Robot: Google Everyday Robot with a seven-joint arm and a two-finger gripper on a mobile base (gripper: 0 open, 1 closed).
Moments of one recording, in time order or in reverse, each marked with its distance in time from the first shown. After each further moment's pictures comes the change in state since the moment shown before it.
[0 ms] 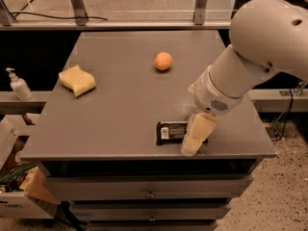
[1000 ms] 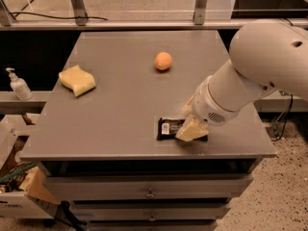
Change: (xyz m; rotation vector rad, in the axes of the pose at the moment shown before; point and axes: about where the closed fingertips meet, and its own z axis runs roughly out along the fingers) arm 0.001 0.010 0.015 0.046 -0.037 0.004
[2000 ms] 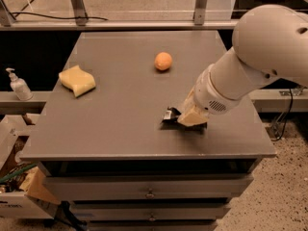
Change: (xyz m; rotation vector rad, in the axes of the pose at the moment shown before) arm -0.007 -0.023 -0.014 0.048 -0.007 0.006
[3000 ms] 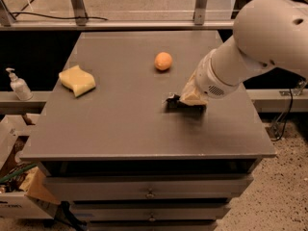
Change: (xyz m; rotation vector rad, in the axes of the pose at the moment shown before) arm -0.009 -0.051 -0.004 0.119 -0.031 -0.018
